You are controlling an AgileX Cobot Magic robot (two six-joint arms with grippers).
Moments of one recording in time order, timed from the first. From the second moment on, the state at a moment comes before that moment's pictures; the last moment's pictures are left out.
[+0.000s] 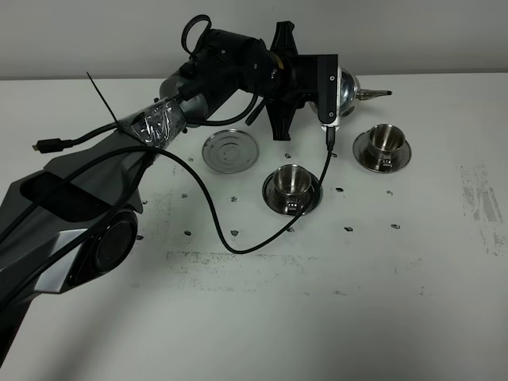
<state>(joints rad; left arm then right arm) -0.55 2.64 -2.45 -0.10 0.58 1.27 0.04 0.04 -0.51 0.01 1.10 -0.13</state>
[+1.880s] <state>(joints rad) -0.58 2.70 -2.46 0.02 0.40 1.47 0.04 0.04 -0.51 0.01 1.10 -0.13</state>
